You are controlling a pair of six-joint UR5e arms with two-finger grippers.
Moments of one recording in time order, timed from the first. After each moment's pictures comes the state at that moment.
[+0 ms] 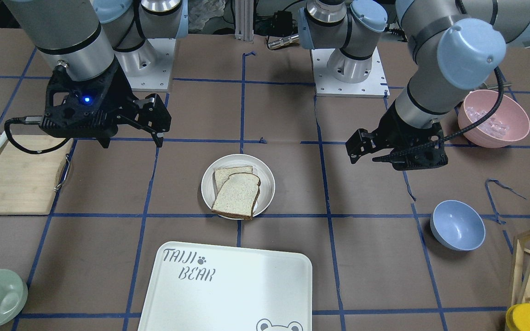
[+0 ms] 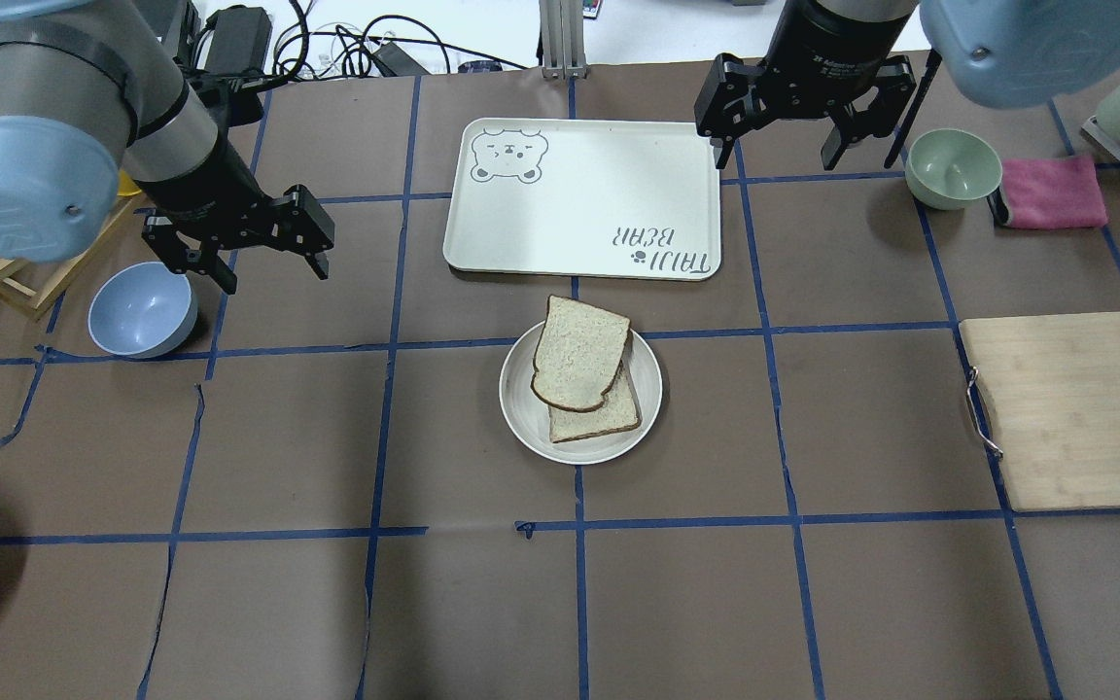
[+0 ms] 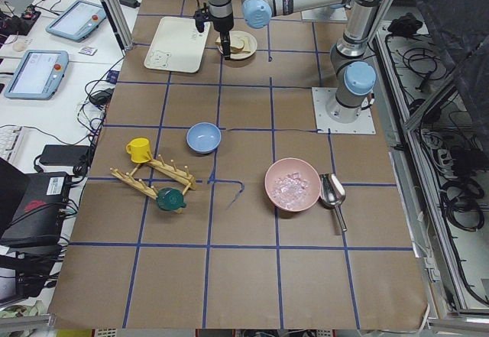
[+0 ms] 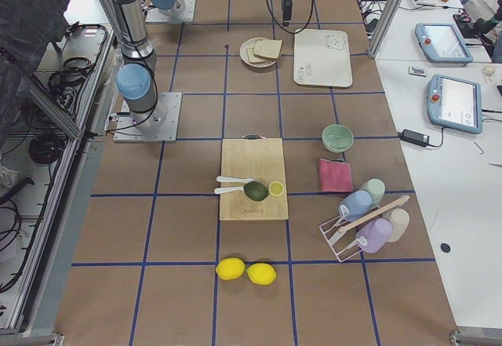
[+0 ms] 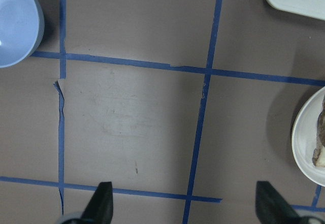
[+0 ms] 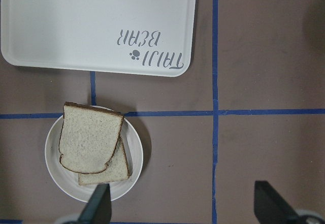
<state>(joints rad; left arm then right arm) -1.49 -1.69 -1.70 -1.41 1.50 -0.01 1.65 -1.44 1.42 -1.61 -1.50 0.09</state>
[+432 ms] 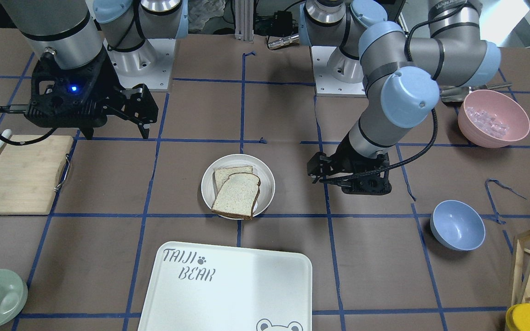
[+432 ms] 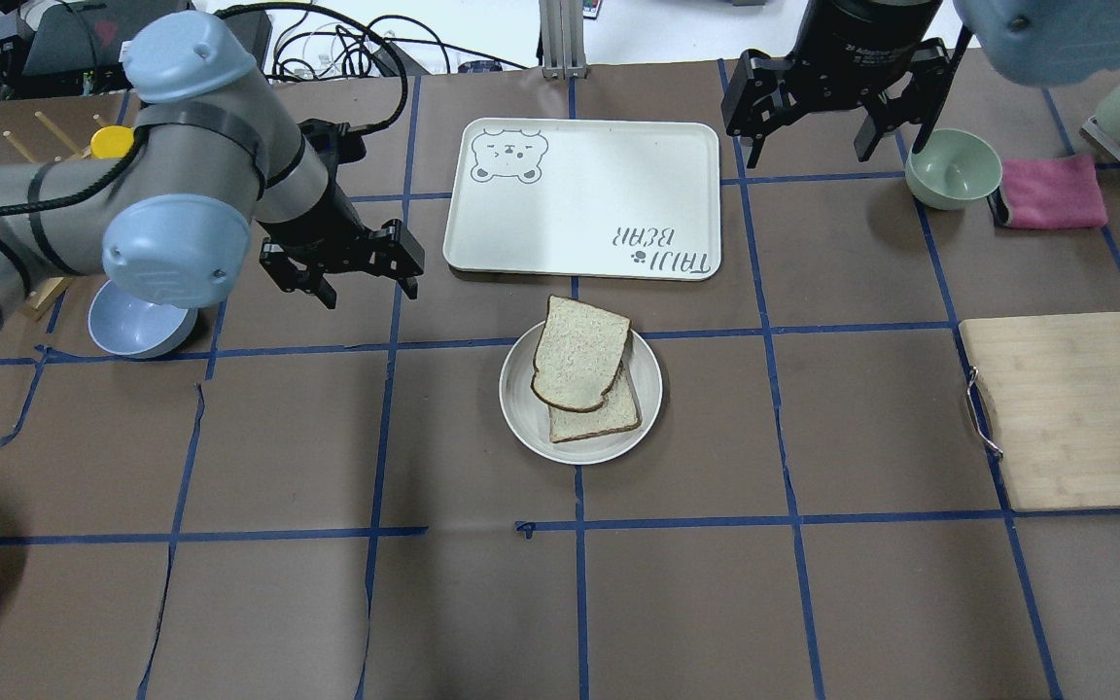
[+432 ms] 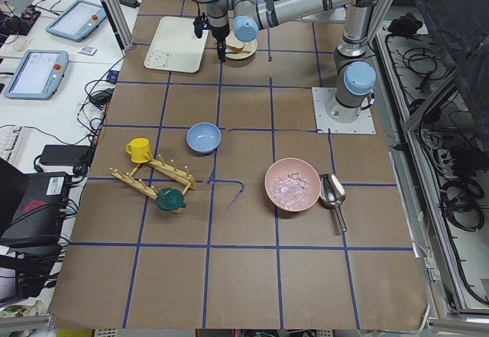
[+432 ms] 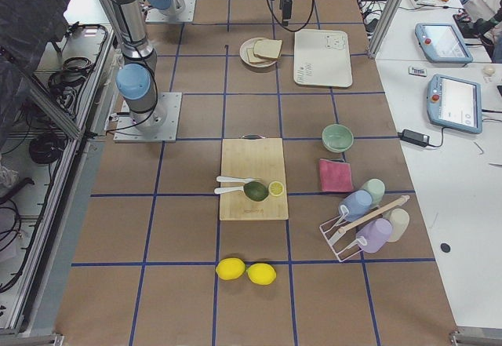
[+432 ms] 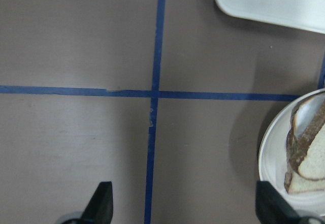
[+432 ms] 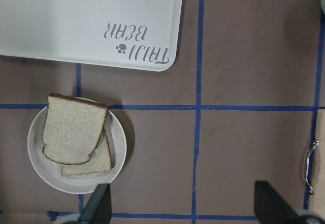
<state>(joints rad) -1.59 -1.79 -1.79 -1.17 1.45 -0.01 1.64 -1.45 1.40 -1.56 -1.58 0.02</state>
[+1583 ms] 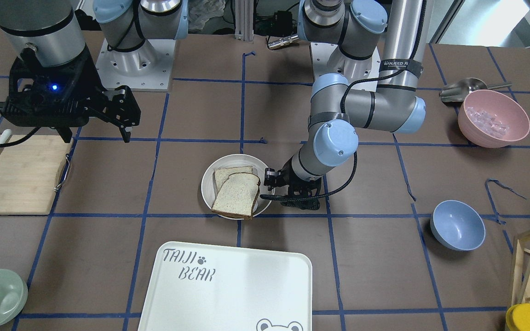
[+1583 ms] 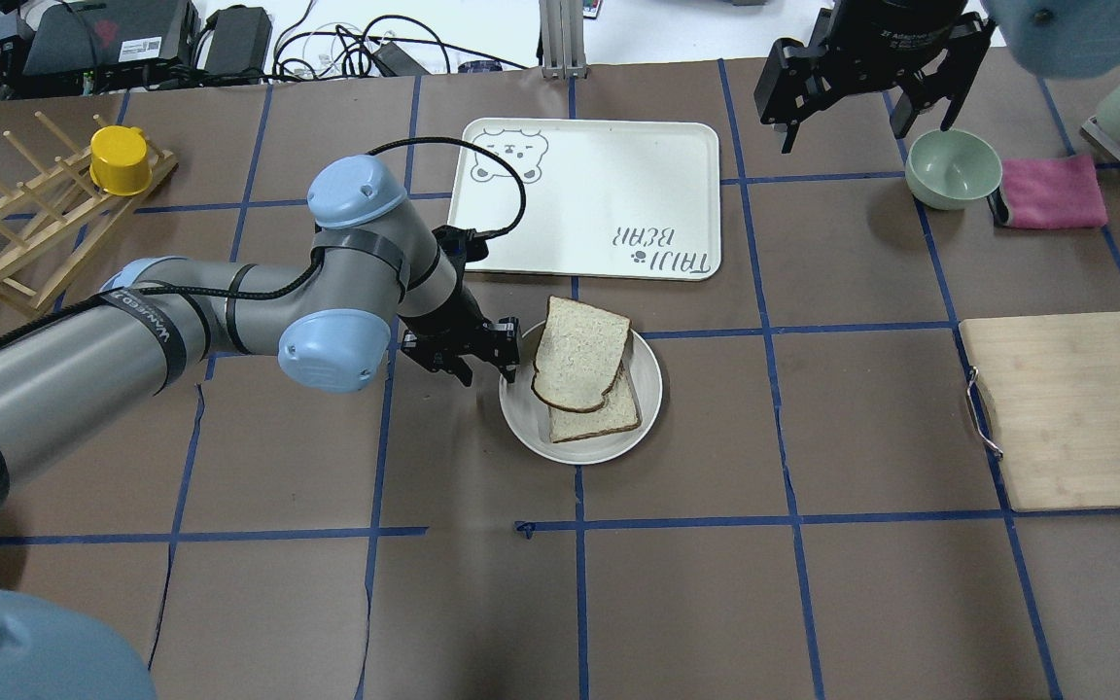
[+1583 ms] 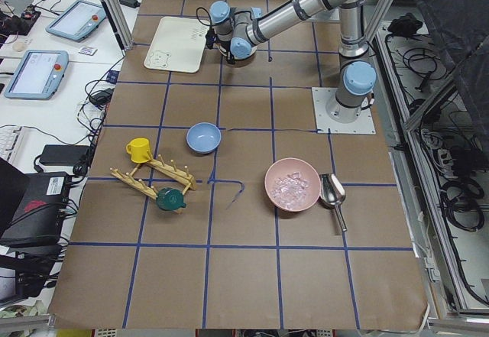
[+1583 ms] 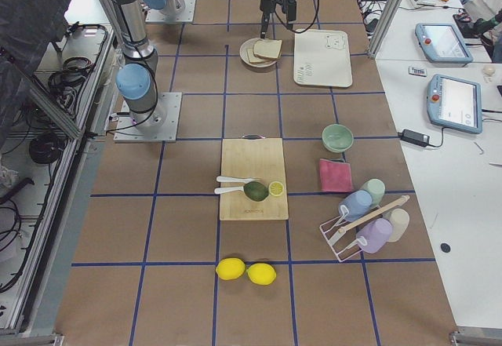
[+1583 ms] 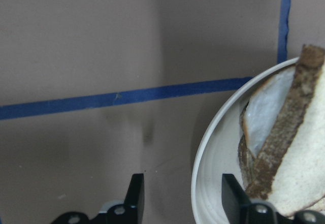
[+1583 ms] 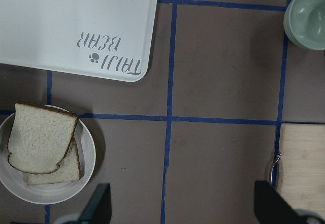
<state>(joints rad) -1.71 -1.96 -1.93 -0.95 1.31 -0.05 1.62 -1.46 1.40 -1.60 -1.62 -0.02</state>
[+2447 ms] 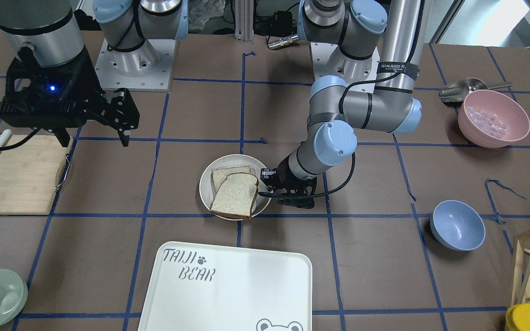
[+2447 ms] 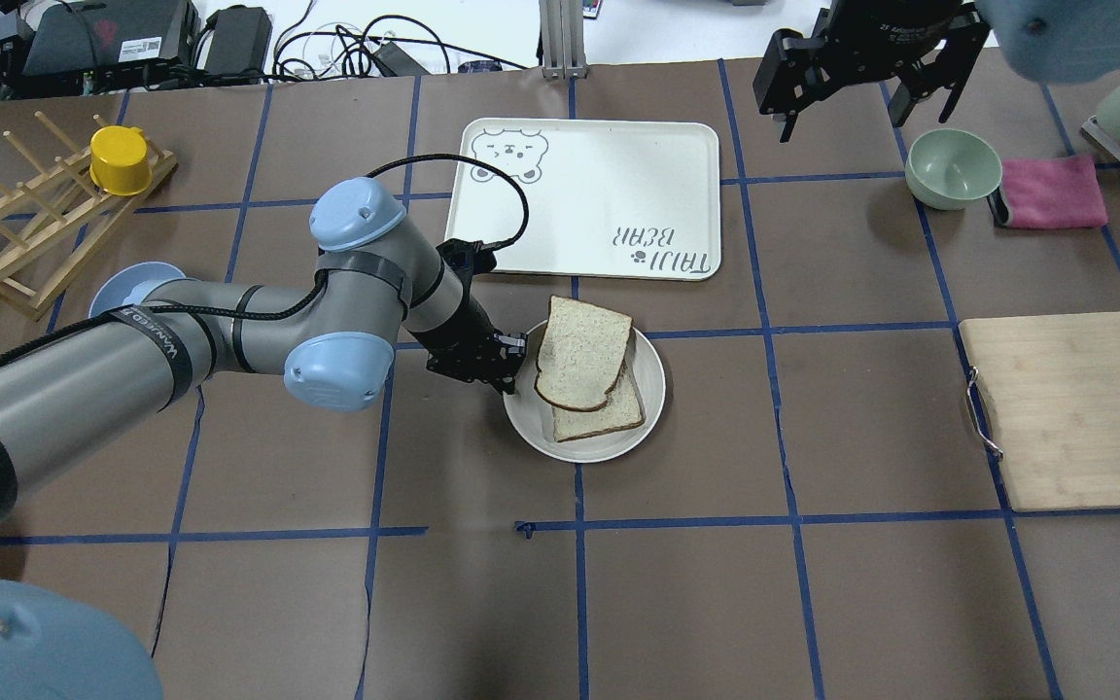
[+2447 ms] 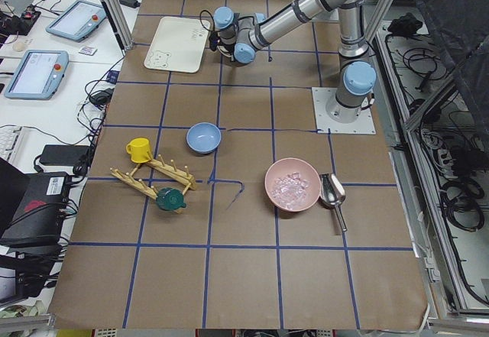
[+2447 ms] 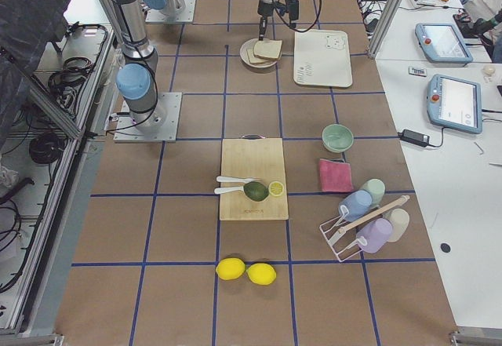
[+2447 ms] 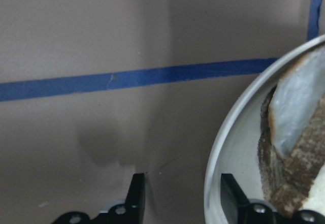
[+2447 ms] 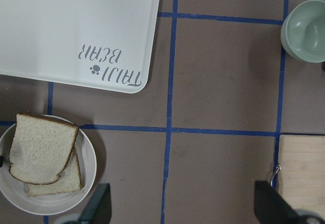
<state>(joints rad) -1.71 -1.96 -1.95 -0.91 1.24 -0.05 1.62 -1.46 1.41 -1.64 -1.62 -0.02</state>
